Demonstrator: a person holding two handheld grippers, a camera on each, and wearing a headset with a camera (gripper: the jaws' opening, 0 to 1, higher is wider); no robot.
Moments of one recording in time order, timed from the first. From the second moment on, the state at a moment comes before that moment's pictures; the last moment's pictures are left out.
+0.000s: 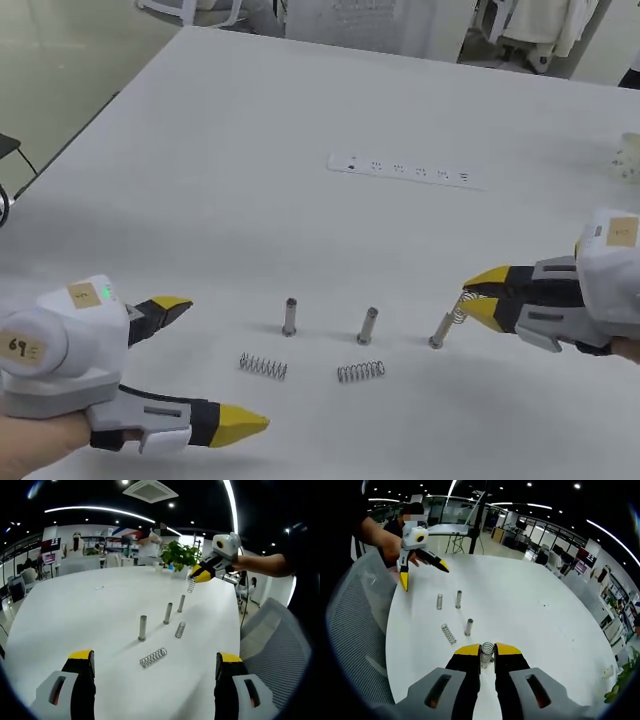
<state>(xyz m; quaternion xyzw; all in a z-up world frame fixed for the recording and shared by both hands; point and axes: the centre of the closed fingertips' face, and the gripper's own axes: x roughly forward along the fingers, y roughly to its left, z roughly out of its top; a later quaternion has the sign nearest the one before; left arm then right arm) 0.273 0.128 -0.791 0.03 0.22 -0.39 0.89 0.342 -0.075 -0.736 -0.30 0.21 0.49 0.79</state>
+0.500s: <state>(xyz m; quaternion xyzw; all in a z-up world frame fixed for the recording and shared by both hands) 0.269 0.131 -0.796 0.04 0.23 -0.39 0.89 0.353 -0.078 -0.744 -0.27 0.23 0.47 0.81</state>
